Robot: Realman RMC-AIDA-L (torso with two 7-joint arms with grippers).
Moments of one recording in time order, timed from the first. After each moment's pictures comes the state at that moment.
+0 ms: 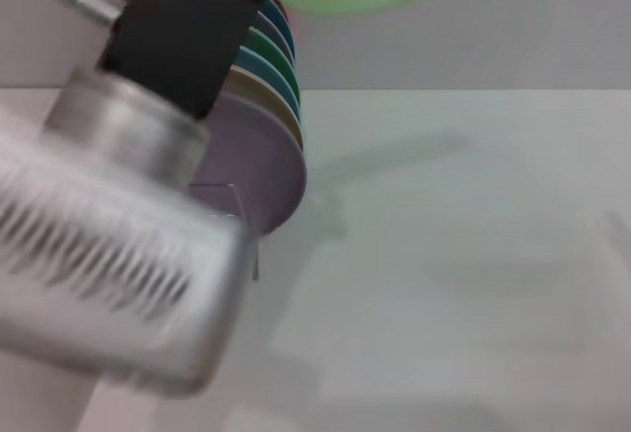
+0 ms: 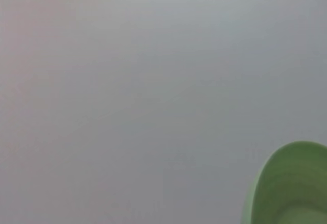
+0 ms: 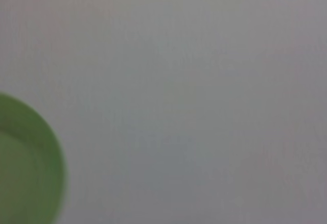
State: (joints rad) left arm -0.03 -2.00 -0.77 -1.66 2.58 0.77 1.11; right arm 0.09 2.09 2.13 0.47 -0.62 1.65 -2.36
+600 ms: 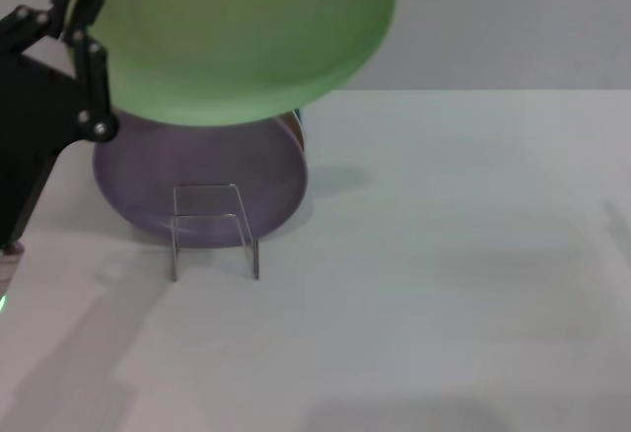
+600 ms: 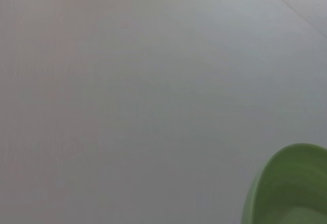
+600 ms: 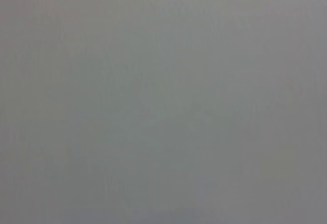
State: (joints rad) left arm -0.20 -1.99 -1.04 -0.71 2.89 1.53 0.23; right arm 0.12 2.09 2.14 0.47 -0.63 1.61 -2.36
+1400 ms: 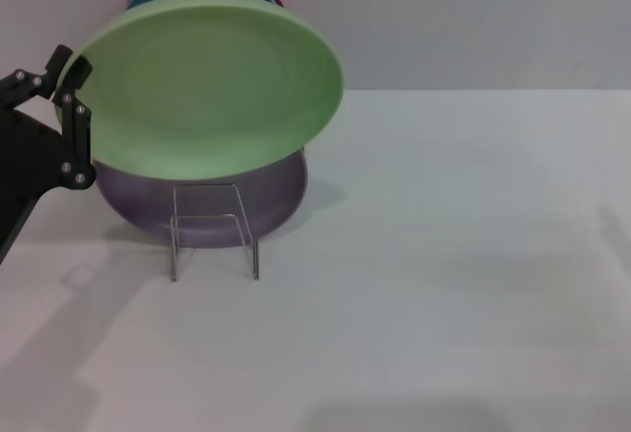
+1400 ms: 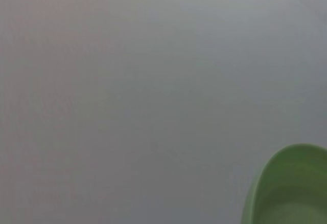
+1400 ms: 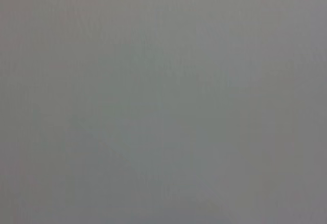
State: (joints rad) left arm -0.36 -2.00 -1.08 -0.26 2.89 1.71 0.14; right arm 0.11 2.09 2.13 0.46 -0.63 1.62 -2.36
